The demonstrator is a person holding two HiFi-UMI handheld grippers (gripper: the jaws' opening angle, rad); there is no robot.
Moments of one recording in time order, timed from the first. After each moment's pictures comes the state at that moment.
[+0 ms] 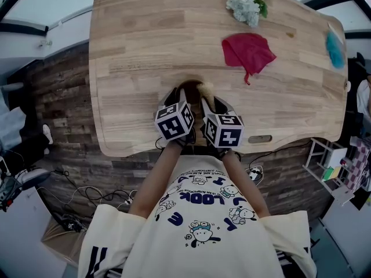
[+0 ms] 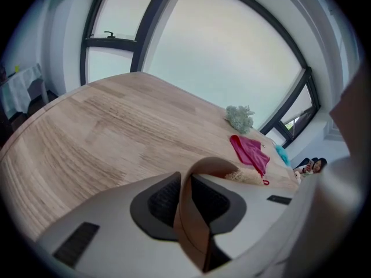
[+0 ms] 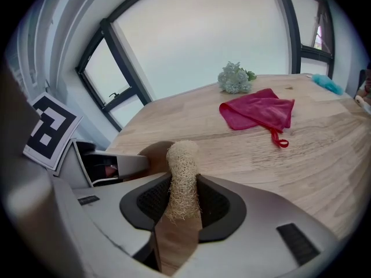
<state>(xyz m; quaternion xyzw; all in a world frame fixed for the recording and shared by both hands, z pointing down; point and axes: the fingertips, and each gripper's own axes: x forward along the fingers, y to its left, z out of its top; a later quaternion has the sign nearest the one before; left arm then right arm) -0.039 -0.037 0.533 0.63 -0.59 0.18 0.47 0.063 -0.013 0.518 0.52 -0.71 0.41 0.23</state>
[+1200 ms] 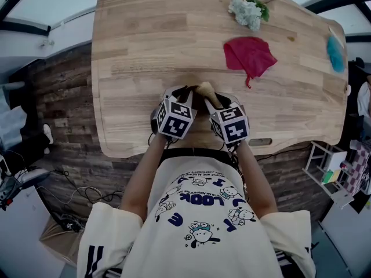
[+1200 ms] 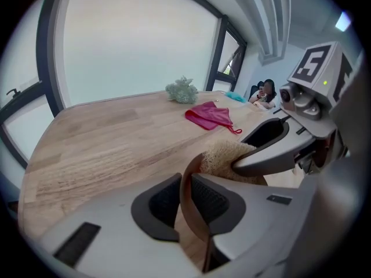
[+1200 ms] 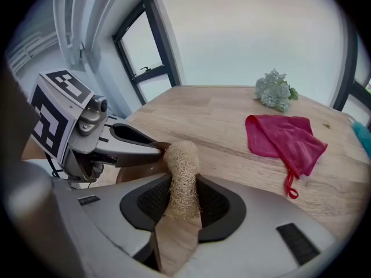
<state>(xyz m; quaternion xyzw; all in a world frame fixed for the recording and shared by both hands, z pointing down) -0.002 -0.047 0.529 0.81 -0.37 0.37 0.26 0.060 -0.028 0.518 0.39 -0.79 0.32 0.35</state>
